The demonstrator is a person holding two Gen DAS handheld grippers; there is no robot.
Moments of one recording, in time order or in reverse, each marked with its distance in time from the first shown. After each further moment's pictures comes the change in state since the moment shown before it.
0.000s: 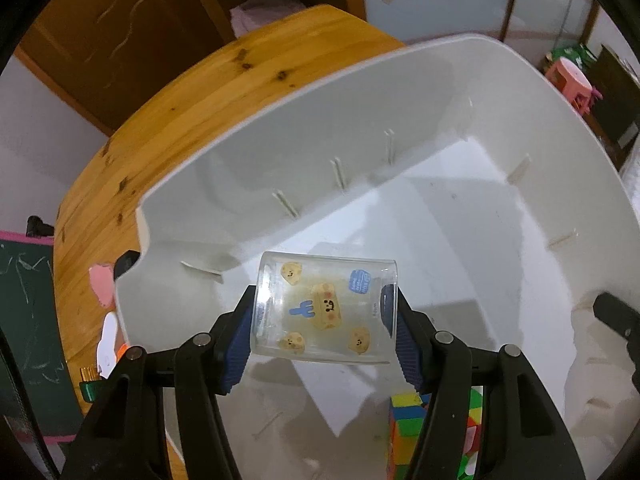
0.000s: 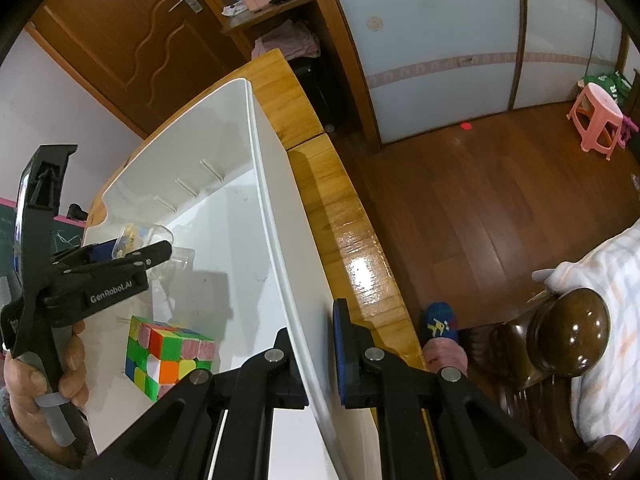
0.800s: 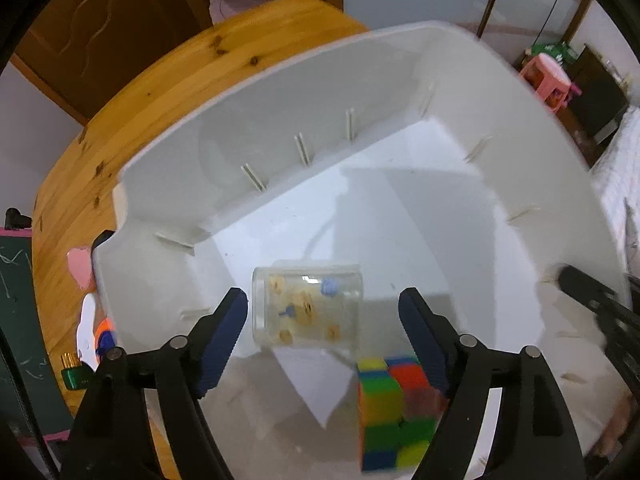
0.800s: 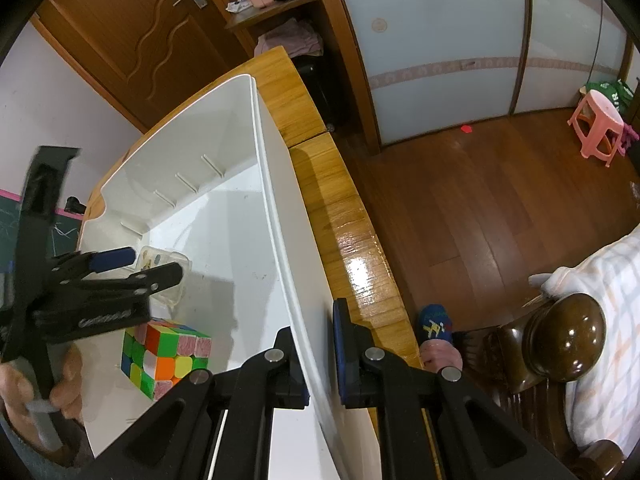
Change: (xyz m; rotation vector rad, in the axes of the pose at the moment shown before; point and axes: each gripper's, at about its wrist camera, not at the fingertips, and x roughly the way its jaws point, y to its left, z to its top) left arm -0.008 0.008 0.000 -0.015 0.022 -0.119; right arm 0.001 0.003 0.002 -0.022 0.005 -0.012
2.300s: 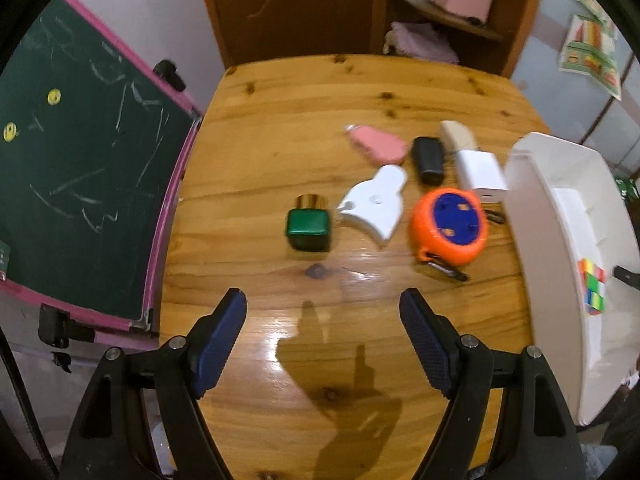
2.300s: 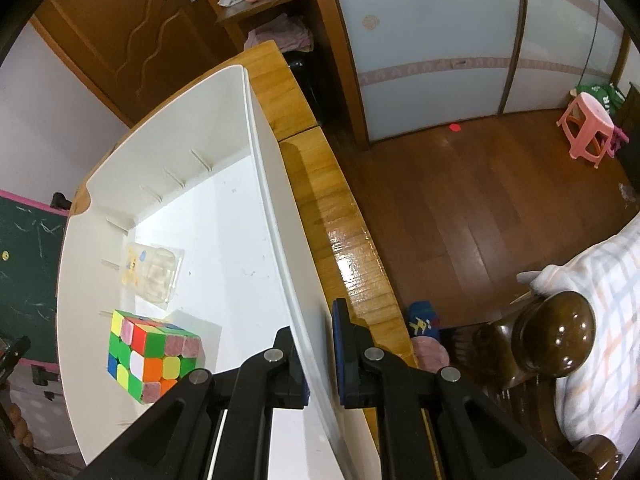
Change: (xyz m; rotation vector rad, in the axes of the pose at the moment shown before) left arm -0.076 0.230 -0.195 -0.453 -0.149 0.134; right arm 0.005 0.007 -0.001 -0.013 0.015 -0.068
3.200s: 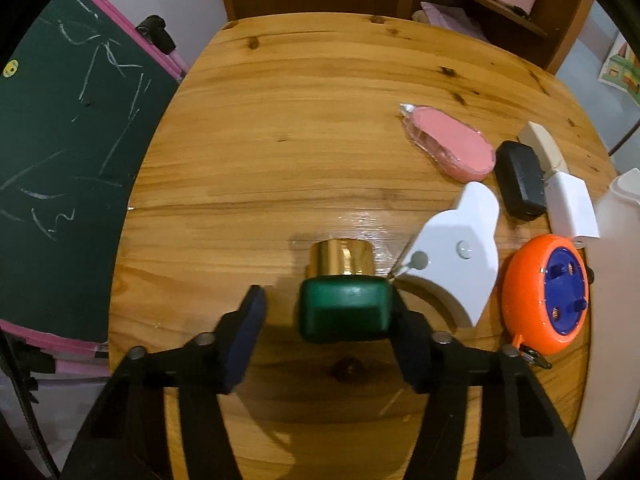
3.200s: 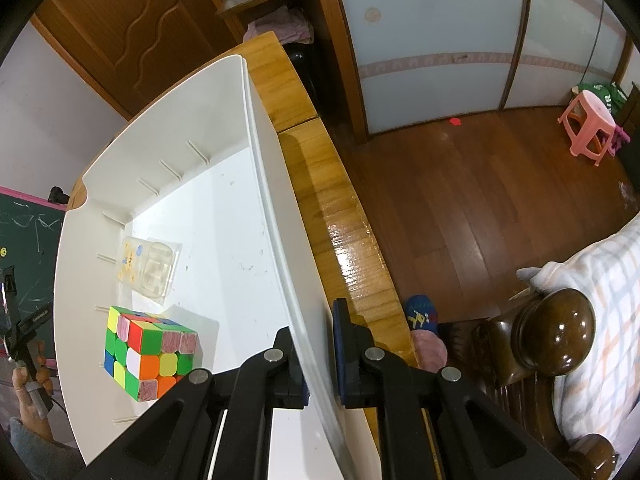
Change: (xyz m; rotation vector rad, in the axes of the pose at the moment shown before) left arm 0.108 0.019 0.041 -0.056 0.074 -0.001; right arm 0.004 -0.001 0.001 0.000 0.026 -0.001
